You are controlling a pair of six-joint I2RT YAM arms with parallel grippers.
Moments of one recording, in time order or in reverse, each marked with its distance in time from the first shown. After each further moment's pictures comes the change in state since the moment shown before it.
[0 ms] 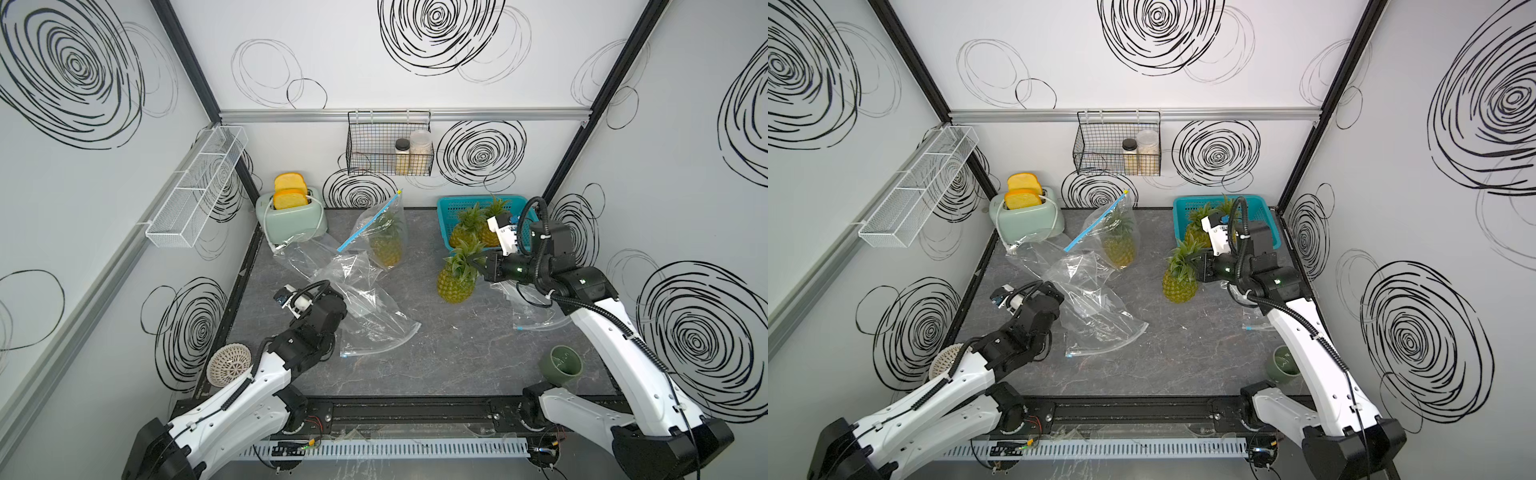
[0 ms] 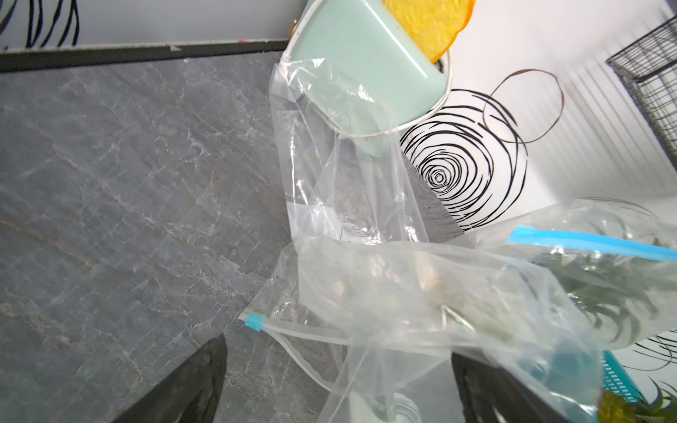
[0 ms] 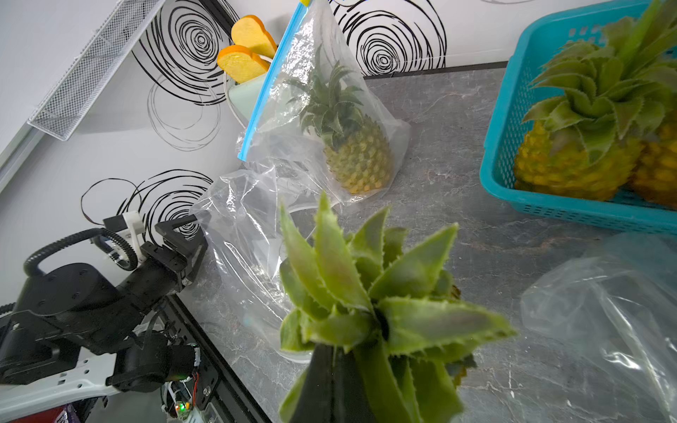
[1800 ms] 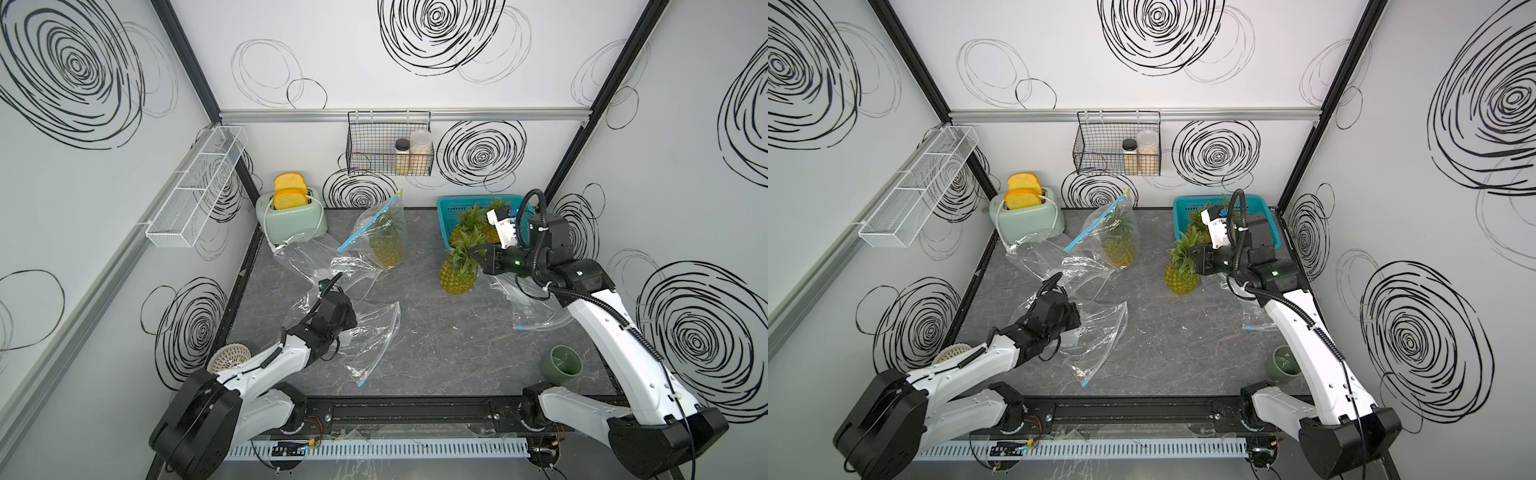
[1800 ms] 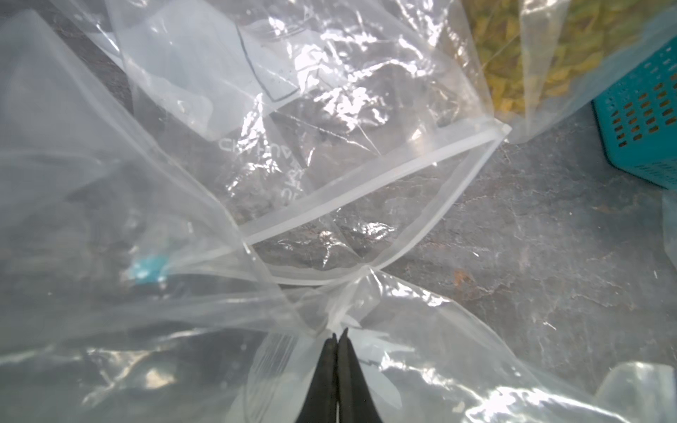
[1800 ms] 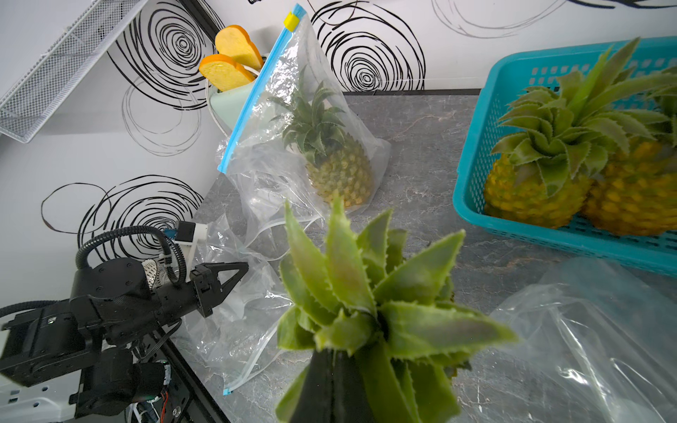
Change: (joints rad) left arm 0.137 0.323 -0.105 0.303 0.592 0.506; right arm -0.003 0.053 0.053 0.005 0.061 -0.050
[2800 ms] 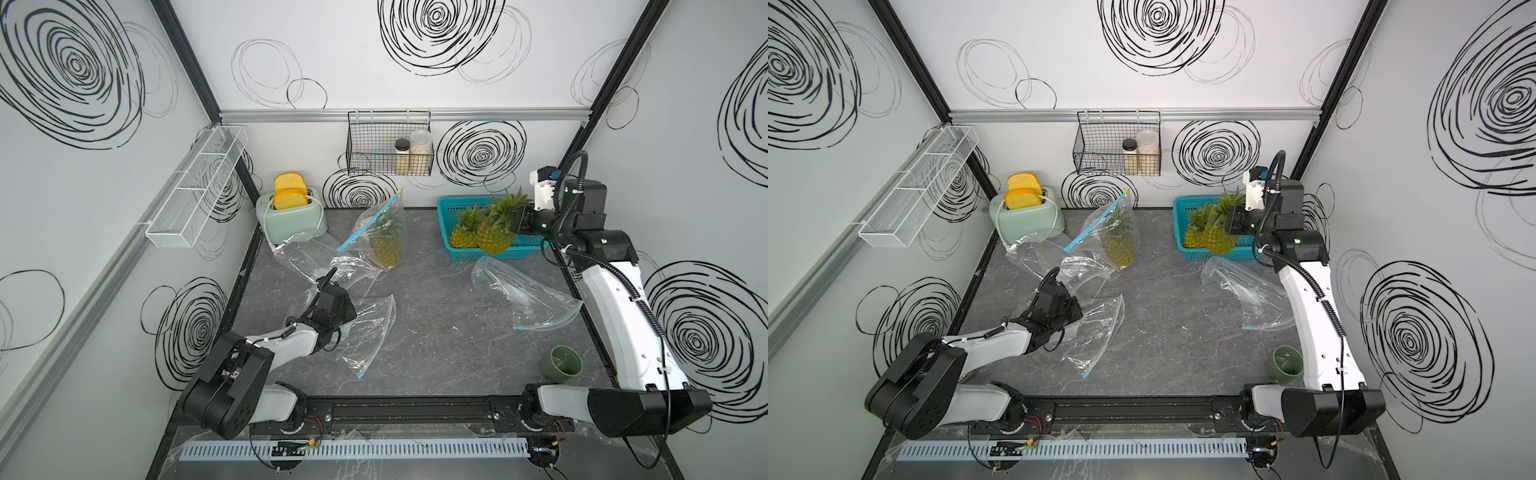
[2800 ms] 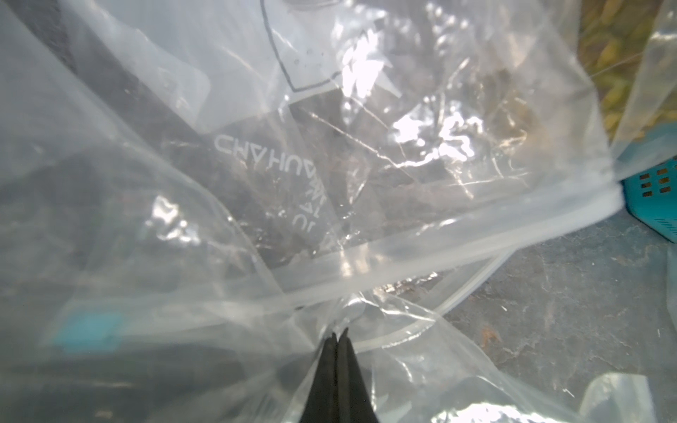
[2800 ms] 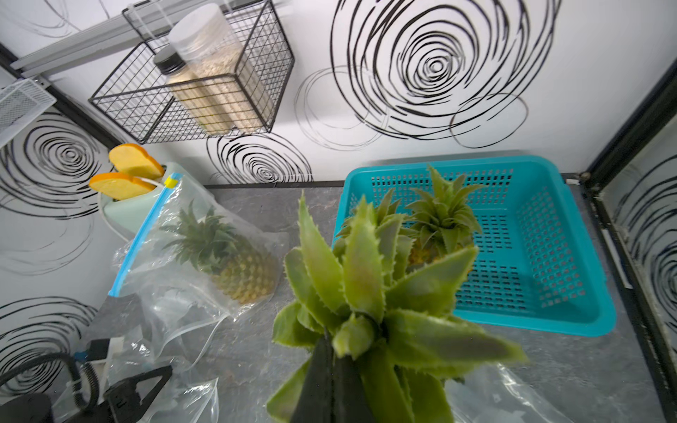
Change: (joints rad) left arm 0.093 0.206 0.014 0.192 0.097 -0.054; right arm -0.259 0.182 0.312 -0.019 0.156 -0.060
